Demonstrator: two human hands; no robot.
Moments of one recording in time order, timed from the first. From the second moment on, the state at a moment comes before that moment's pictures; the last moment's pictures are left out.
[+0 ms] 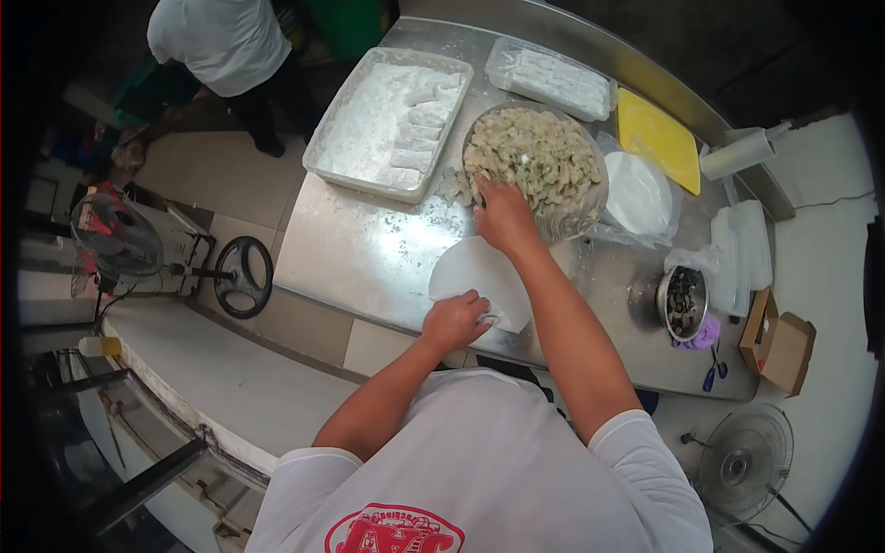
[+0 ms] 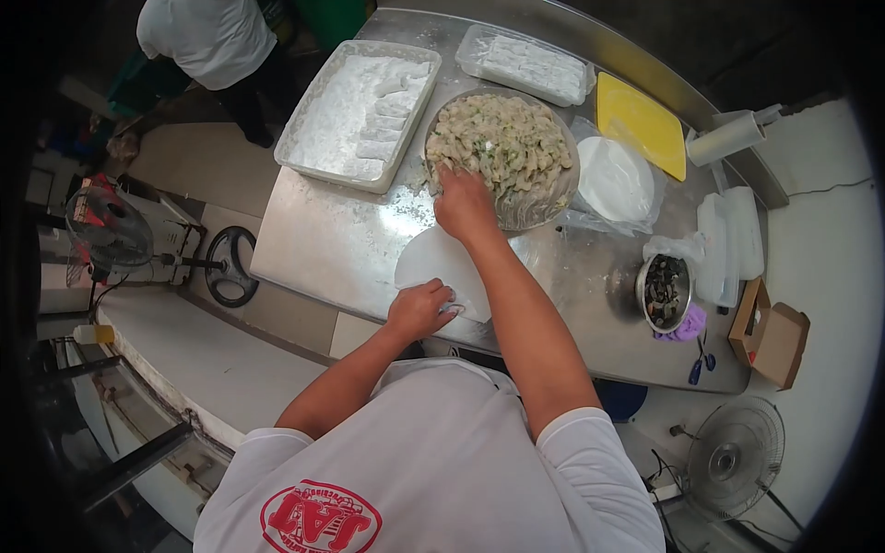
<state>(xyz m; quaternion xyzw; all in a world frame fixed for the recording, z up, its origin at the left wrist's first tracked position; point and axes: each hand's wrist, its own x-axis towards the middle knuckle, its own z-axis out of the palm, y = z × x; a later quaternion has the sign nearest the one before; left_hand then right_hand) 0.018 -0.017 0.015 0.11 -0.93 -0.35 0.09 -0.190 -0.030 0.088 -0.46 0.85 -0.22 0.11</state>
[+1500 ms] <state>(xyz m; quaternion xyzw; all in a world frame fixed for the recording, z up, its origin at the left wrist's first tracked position) 0.026 -0.060 0.020 0.08 -0.86 -0.50 0.06 -0.095 0.122 0.027 -0.50 0.78 -0.36 0.10</state>
